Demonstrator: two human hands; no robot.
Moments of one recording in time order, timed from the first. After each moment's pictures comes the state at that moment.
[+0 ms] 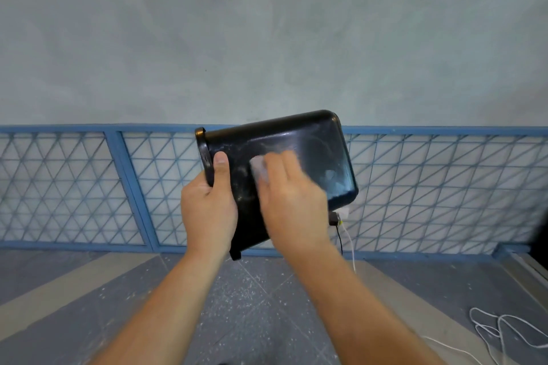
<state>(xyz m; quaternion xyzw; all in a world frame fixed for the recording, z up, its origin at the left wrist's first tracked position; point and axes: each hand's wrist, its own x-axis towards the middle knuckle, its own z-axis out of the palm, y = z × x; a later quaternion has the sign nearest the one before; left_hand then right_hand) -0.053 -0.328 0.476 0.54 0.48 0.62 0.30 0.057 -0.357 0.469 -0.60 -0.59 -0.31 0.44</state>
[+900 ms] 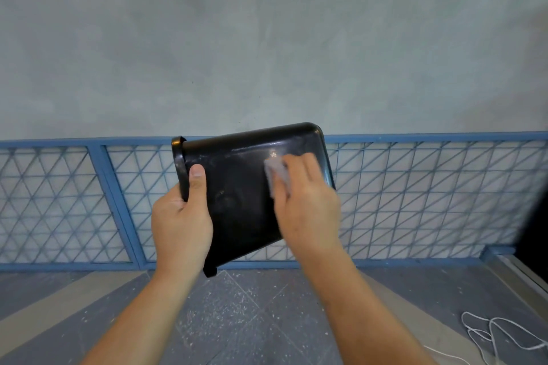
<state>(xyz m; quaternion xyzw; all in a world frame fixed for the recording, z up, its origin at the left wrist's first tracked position) -0.063 -0.325 0.480 0.55 0.47 0.62 0.30 0.091 -0.357 0.474 -0.61 -0.55 -0.26 0.51</state>
